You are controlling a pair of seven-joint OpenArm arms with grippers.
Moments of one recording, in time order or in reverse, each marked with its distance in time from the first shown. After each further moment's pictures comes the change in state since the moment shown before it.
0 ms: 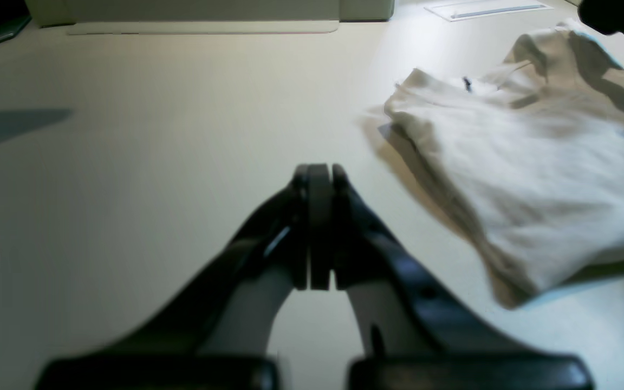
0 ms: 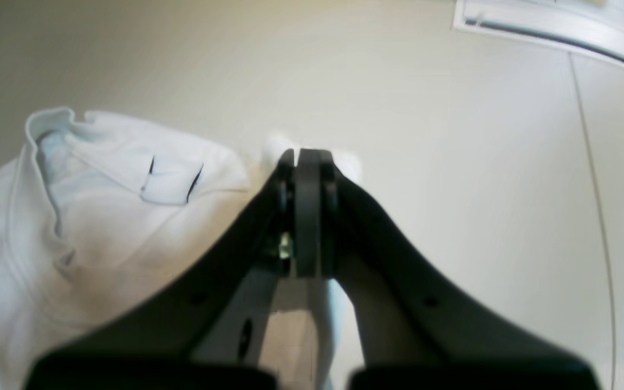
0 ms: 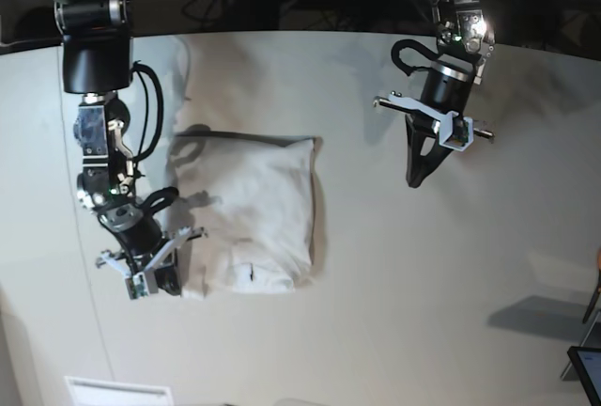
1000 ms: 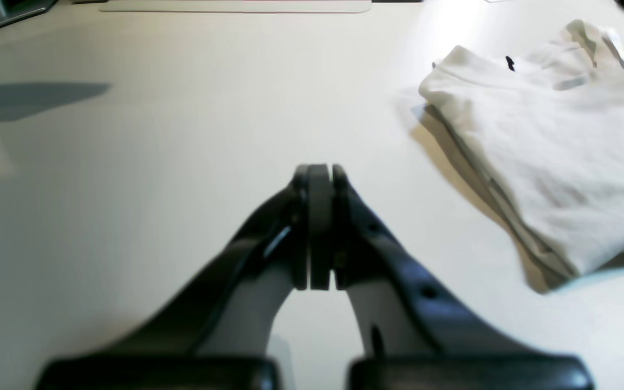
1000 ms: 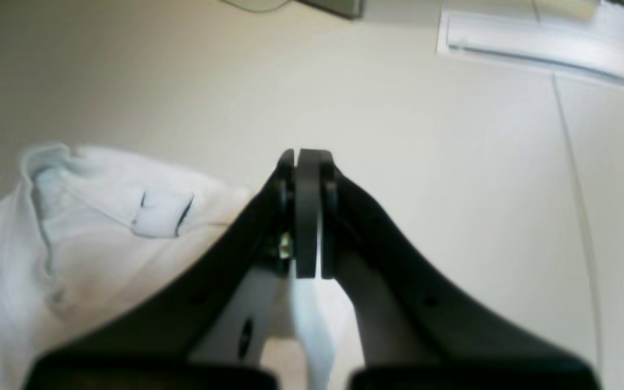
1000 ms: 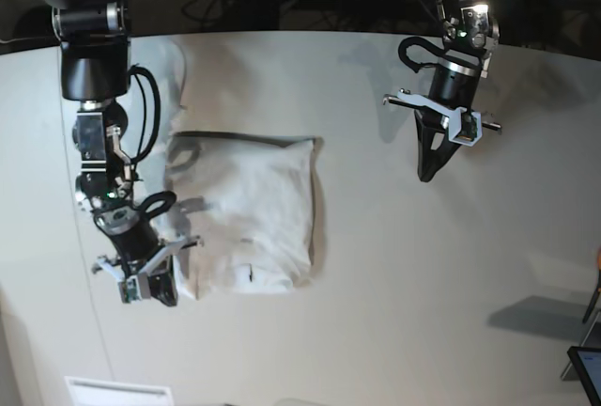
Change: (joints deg) left arm 0.8 0.1 -1.2 -0.5 0.0 0.4 -0.1; right arm 0.6 0.5 0.4 0.2 0.2 0.0 5.6
